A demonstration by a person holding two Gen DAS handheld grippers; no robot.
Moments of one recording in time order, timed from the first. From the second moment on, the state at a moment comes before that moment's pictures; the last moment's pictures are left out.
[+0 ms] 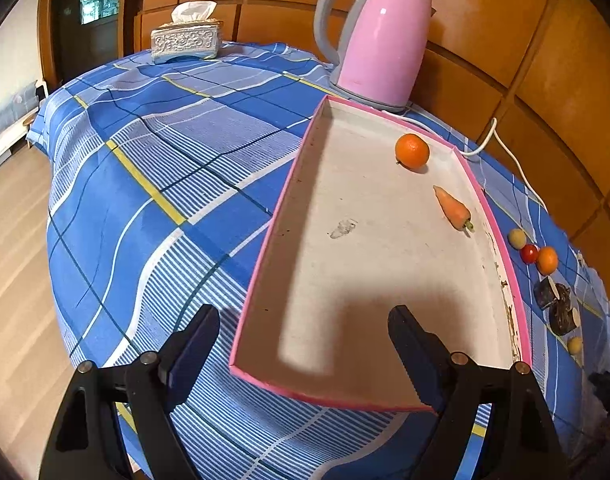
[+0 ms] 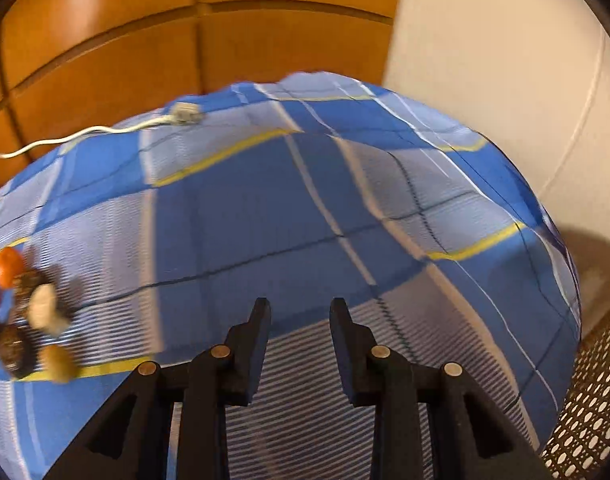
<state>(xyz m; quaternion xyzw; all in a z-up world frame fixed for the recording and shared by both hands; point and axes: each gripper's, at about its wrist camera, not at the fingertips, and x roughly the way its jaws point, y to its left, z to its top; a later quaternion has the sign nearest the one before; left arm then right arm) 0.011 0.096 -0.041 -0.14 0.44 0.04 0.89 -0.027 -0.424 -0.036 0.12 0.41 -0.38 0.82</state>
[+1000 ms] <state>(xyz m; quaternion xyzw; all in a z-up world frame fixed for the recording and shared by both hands) 0.104 -0.047 0.031 0.02 0.44 -0.26 0.86 -0.032 -0.424 -0.043 0.12 0.38 -0.39 0.83</state>
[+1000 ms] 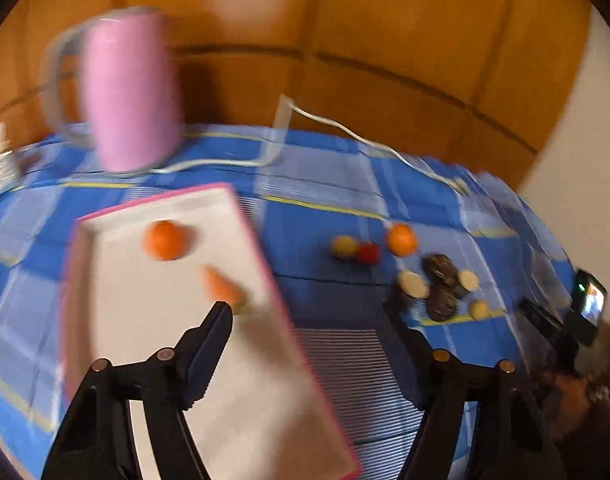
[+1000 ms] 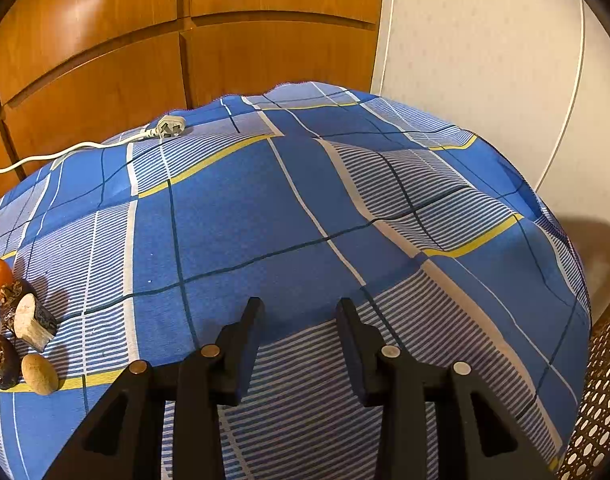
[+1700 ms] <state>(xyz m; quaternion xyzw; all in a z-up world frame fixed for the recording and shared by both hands) 0.192 -0.144 -0.028 0.19 0.48 -0.33 0.79 -0.030 -0.424 -0.043 0.12 0.38 -0.39 0.83</state>
